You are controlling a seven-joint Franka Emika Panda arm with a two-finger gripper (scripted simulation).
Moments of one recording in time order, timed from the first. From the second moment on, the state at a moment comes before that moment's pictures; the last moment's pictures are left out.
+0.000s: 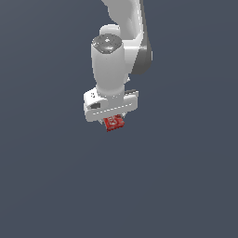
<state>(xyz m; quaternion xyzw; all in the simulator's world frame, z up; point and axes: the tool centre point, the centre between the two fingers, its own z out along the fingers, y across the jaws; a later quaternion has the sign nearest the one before) -0.009 -0.027 0.213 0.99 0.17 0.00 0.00</state>
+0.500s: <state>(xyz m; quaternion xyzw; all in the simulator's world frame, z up) -0.040 -0.025 0.314 0.99 0.17 0.00 0.00</state>
